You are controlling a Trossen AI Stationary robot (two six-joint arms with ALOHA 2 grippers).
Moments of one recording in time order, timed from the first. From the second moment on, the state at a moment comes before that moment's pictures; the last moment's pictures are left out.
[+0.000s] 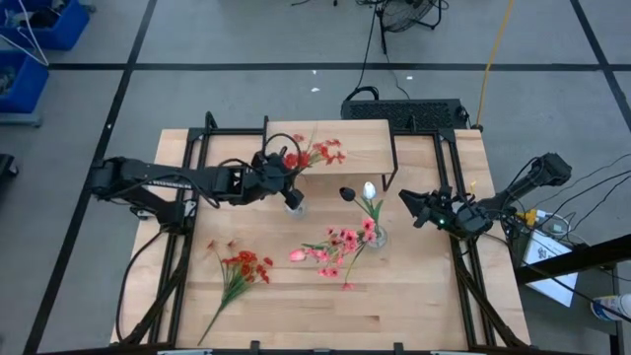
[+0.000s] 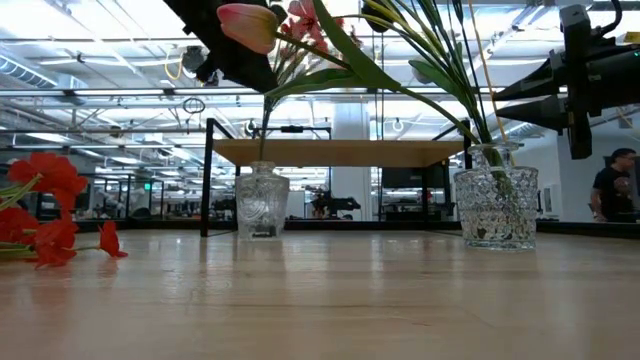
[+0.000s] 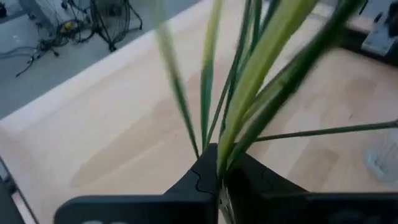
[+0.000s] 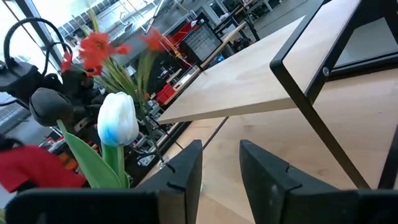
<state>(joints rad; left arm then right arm) 0.02 1.39 1.07 -0.35 -0.57 -0.41 0.53 0.44 0.02 0.39 1.13 0.77</state>
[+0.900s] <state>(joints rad) -0.04 1.61 1.07 -0.32 -0.57 -0.56 0.53 0.44 0.02 0.35 1.13 0.77</state>
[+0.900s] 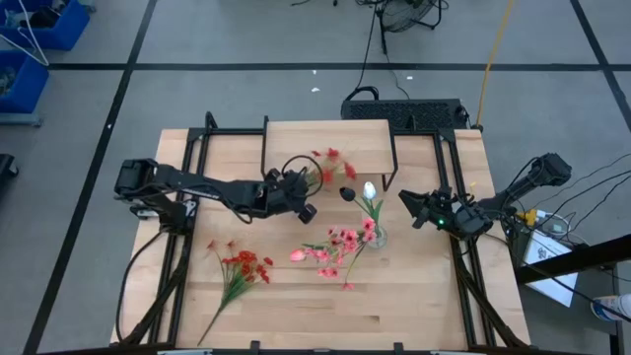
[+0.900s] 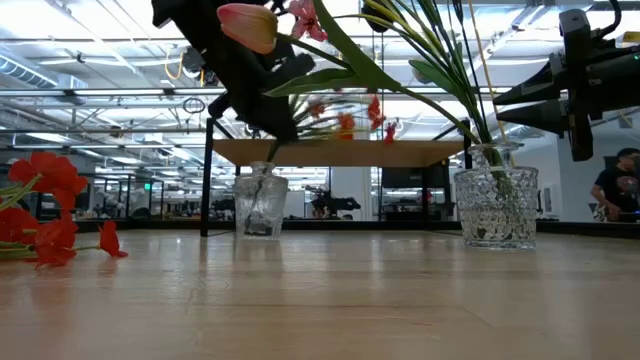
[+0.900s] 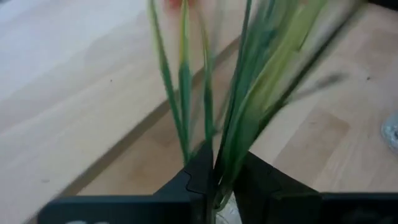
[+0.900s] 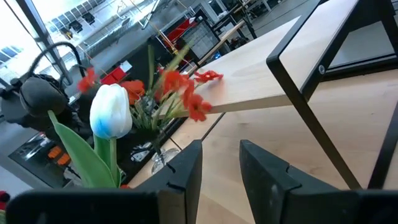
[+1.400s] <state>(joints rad) -0.04 1.61 1.07 -0.32 -0.54 -0.64 0.53 0.44 0.02 0.34 1.18 0.77</state>
